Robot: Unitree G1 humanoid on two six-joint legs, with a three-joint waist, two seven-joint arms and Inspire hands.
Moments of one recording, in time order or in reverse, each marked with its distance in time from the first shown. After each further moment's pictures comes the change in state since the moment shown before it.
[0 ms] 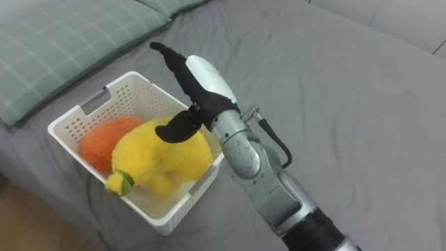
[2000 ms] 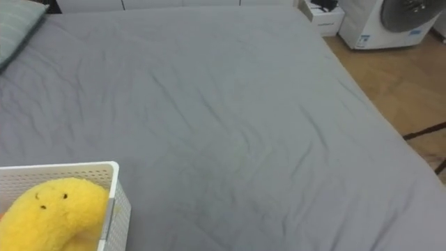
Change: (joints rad) left arm 0.126 -0.028 0.178 0.094 -0.165 -0.061 0.059; right arm 0.621 0.040 -0.794 1.222 0.686 -0.077 -0.086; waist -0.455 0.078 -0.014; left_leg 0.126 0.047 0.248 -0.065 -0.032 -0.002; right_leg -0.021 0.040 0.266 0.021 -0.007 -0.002
